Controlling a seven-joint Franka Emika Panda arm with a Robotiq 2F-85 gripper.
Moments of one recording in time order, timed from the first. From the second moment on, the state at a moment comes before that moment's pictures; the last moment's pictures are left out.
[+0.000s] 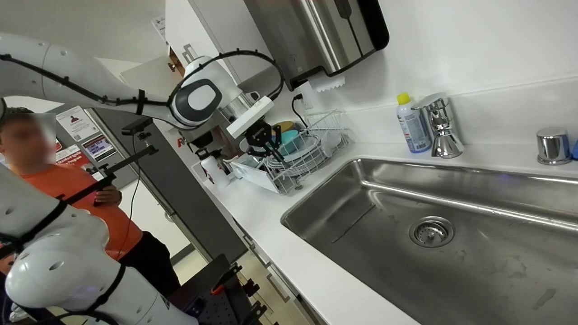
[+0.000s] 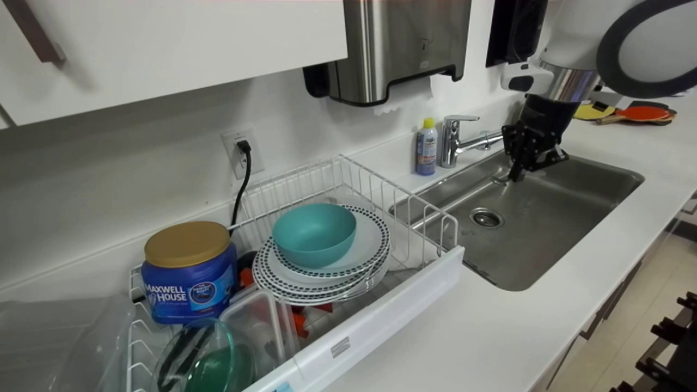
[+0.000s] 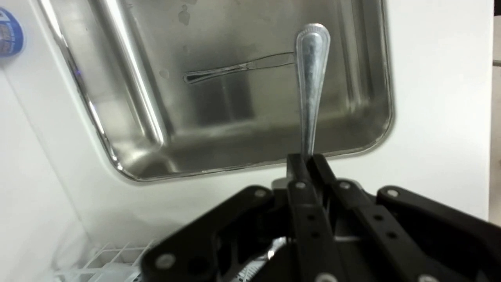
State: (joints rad) arm 0.01 -0.16 0.09 -2.45 -0.04 2.49 -1.19
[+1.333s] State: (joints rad) arm 0.30 0.04 0.17 -2.17 0.31 2.70 -1.65
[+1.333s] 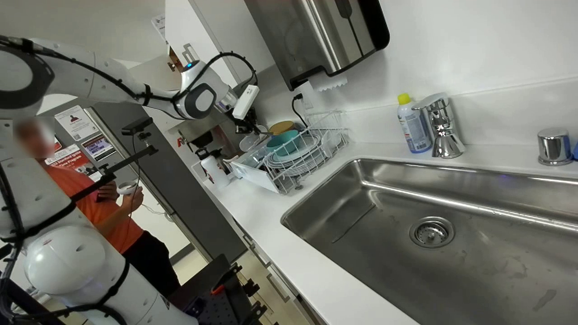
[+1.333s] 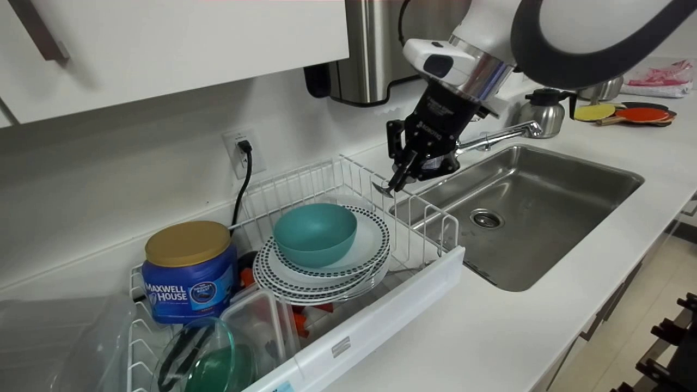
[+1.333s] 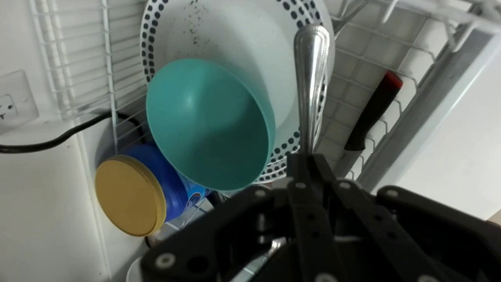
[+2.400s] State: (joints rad) arm 0.26 0.22 0.29 -1.98 0.24 2.76 -1.63
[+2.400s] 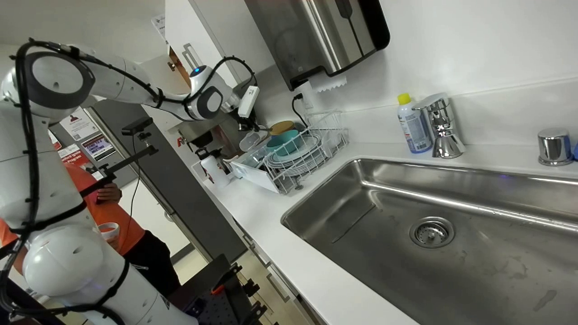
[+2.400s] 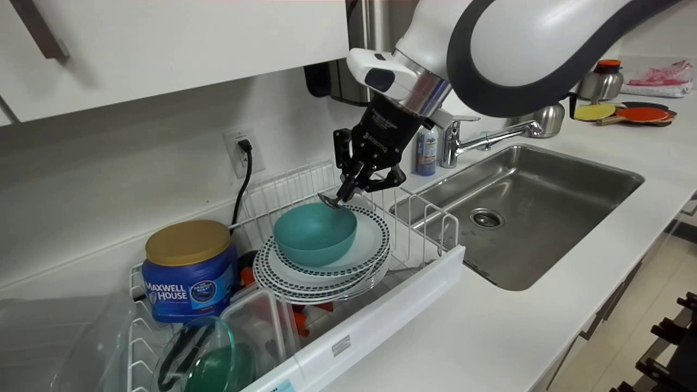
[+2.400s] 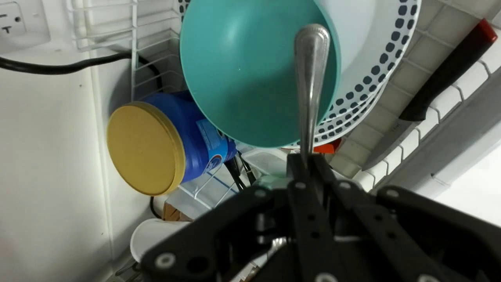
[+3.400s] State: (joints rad) arm 0.27 0.40 0.29 -1.90 -0.18 2.93 -1.36
